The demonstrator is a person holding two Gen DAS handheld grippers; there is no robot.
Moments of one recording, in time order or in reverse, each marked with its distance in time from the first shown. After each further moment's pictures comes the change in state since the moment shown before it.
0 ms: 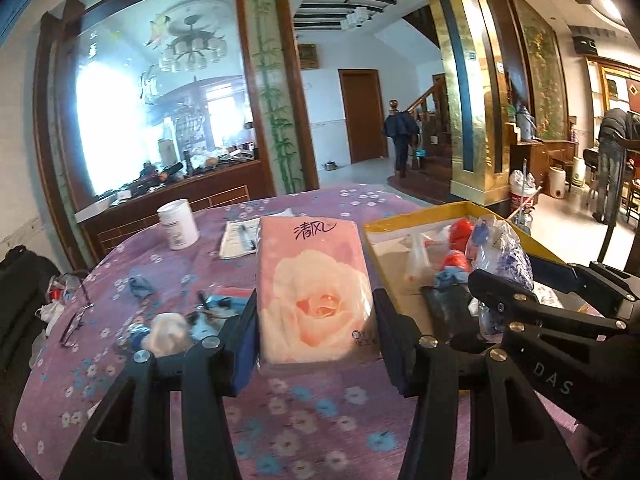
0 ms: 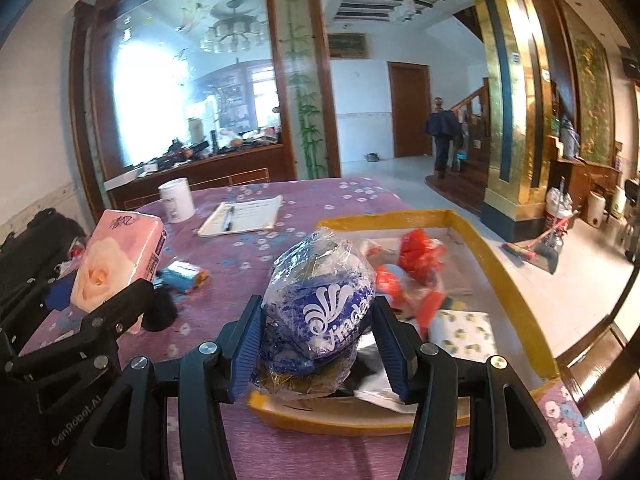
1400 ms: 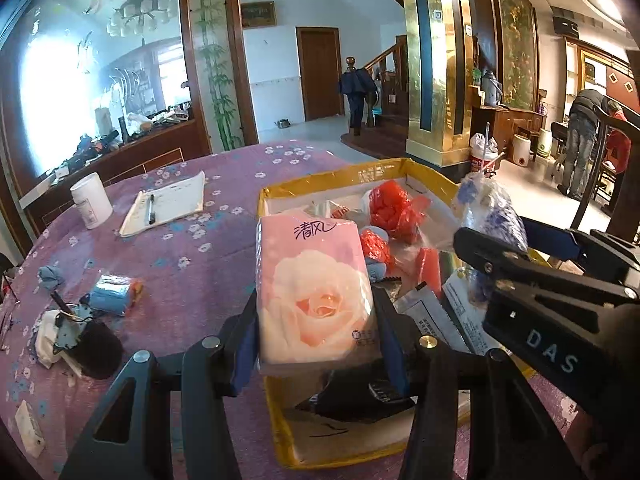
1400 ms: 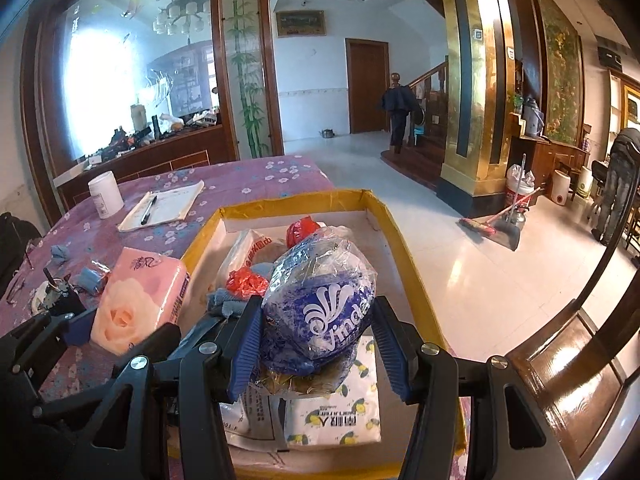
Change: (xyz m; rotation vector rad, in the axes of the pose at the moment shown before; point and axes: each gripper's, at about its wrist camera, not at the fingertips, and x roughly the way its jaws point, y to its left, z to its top) left arm 0.086 -0.091 0.004 0.019 0.171 -0.166; right arm 0.040 -0.090 0.019 0.021 0.105 -0.138
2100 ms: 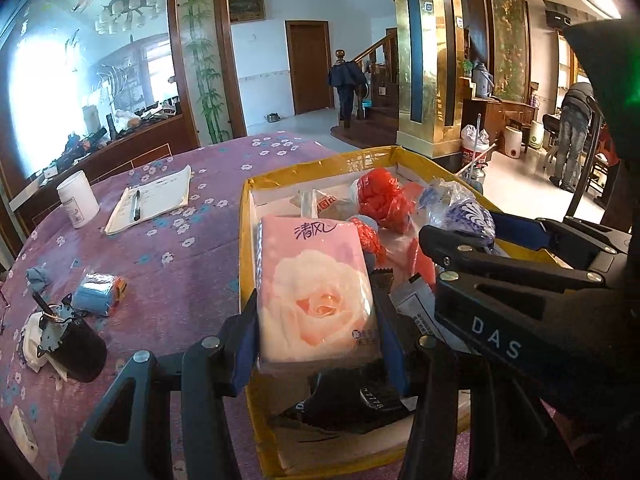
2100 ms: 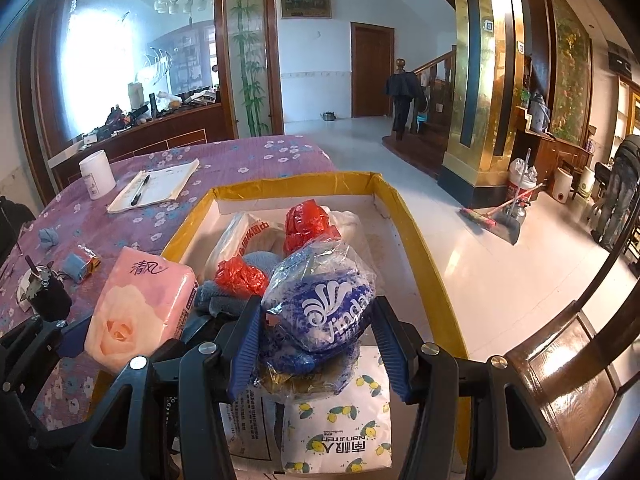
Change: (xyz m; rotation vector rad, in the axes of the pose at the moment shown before) left arm 0.011 -0.006 -0.004 0.019 0.023 -0.033; right arm 0.029 0.007 0.001 -0.026 0.059 -0.015
